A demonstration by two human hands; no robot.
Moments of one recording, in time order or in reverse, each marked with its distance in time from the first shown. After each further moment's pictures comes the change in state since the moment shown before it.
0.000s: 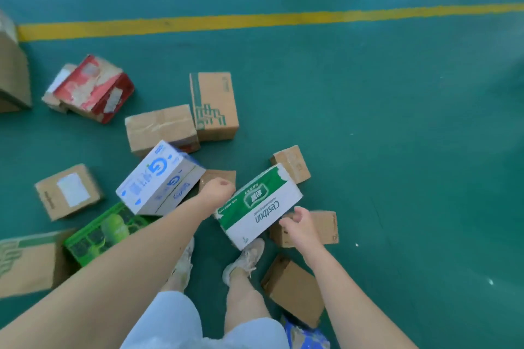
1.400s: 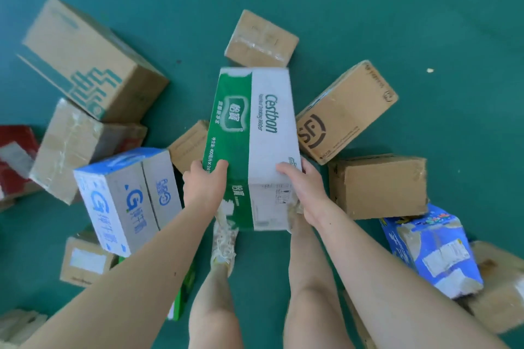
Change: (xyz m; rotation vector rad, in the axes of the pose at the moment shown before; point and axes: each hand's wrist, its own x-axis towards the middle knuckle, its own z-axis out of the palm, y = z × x) left_hand 0.209 -0.084 0.182 0.561 0.174 -0.125; right_hand 0.247 0.202 0.086 0.982 -0.041 0.344
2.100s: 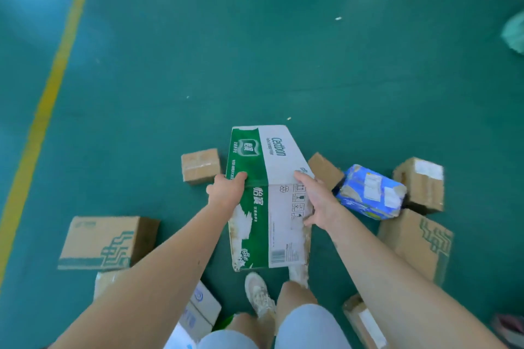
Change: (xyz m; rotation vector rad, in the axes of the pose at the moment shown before) left_hand -0.289 0.040 -0.108 0.360 -0.265 0.598; right_hand -0.363 0.040 -0.044 0.737 0.275 -0.126
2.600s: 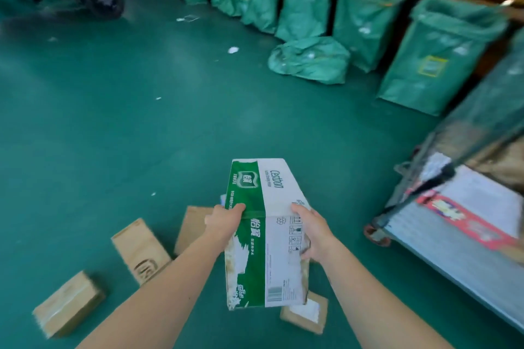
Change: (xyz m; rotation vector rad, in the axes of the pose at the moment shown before) left_hand -0.264 0.025 0.220 0.457 -0.447 0.466; right_hand -0.183 0.135 -0.285 0.591 0.437 -0.190
